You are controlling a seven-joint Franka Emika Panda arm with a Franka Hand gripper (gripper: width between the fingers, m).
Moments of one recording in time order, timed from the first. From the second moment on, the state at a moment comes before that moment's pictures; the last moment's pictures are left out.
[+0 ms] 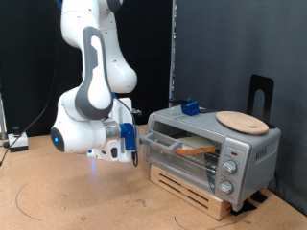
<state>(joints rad) -1.02 0.15 0.55 -2.54 0.74 1.39 -0.65</state>
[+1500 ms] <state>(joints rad) -1.11 -0.02 0.50 -2.59 0.79 1.60 -0.52</state>
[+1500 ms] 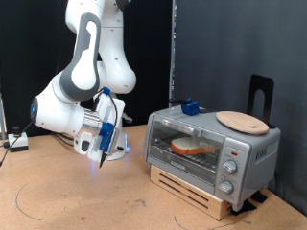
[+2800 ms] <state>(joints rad) -0.97 0.30 0.61 -2.31 0.74 1.57 -0.16</state>
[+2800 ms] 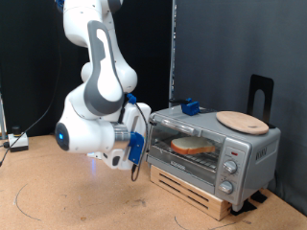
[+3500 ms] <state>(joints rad) -0.89 0.37 0.65 -2.26 0.80 1.84 -0.27</state>
